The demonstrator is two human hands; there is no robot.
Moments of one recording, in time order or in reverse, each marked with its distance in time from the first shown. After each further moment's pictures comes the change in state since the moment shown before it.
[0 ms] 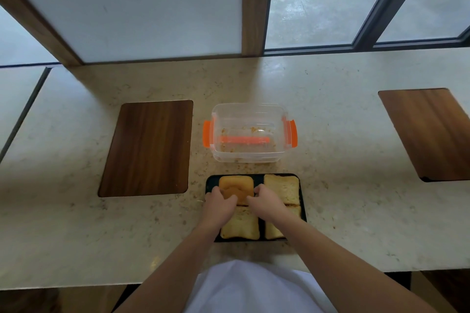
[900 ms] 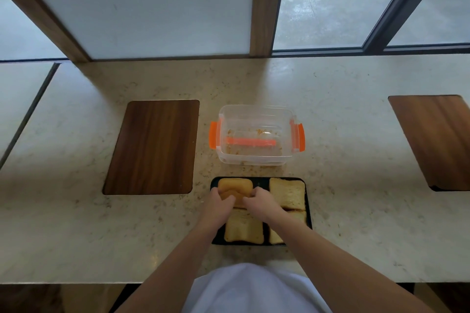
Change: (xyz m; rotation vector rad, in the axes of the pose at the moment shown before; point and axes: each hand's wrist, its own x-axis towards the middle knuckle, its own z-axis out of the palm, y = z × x) left_hand 0.011 -0.010 -0.011 -0.161 0.002 -0.036; right_hand 0.008 -0.020 0.011 -0.015 -0.025 0.008
